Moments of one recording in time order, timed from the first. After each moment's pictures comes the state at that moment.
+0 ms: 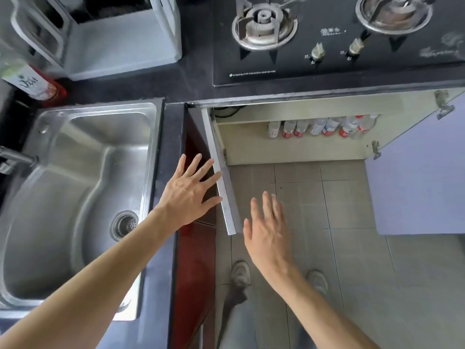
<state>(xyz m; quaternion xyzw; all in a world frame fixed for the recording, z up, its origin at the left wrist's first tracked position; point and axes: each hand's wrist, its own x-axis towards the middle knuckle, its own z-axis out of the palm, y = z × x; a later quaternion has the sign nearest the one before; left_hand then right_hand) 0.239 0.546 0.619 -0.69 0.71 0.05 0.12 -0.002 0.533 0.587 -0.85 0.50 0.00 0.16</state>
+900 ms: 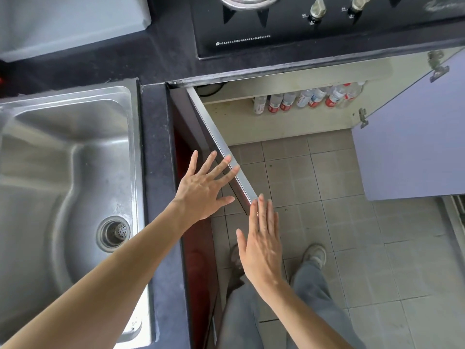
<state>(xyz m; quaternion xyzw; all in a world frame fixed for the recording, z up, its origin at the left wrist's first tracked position) 0.253 0.519 0.533 -0.62 0.76 0.11 0.17 0.033 0.594 0.514 -0.79 0.59 0.01 0.17</state>
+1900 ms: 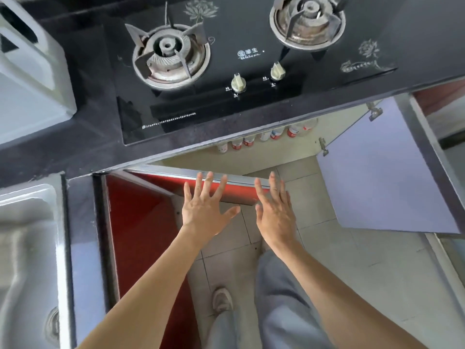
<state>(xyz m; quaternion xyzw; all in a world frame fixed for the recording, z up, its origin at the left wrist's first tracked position) 0.135 0.323 0.531 -0.71 0.65 0.19 0.17 -0.072 0.303 0.504 -0.76 0.62 -0.04 0.18</state>
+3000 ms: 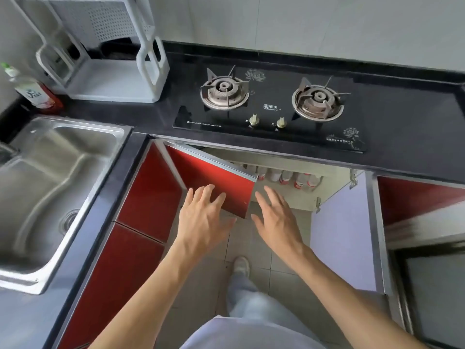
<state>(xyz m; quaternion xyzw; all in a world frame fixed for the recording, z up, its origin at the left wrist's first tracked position) -0.053 0.435 0.721 -0.85 0.53 0.05 -0.04 -0.222 0.308 0.703 -0.92 0.36 -0.06 0.15</state>
